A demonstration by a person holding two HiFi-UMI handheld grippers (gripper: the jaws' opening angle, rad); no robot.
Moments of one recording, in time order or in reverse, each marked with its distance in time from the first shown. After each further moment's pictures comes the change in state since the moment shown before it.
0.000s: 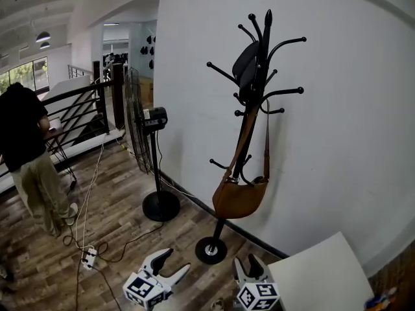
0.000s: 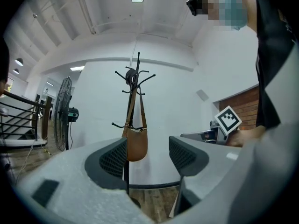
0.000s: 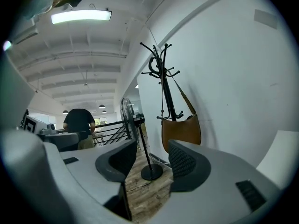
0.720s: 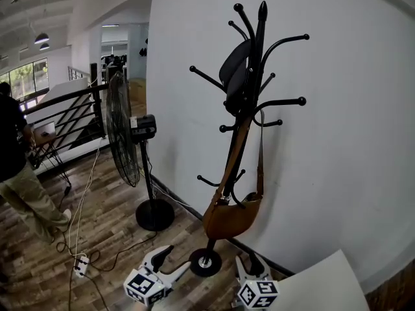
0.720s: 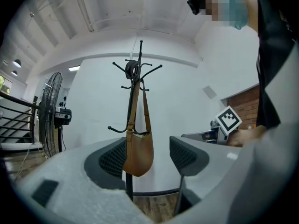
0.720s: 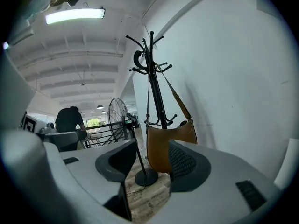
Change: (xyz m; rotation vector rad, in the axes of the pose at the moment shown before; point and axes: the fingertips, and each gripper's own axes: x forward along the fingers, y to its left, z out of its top) left arm 0.134 0.044 0.016 0.019 -0.052 0.002; right arm 0.099 -0.093 0.036 -0.004 -0.003 -0.004
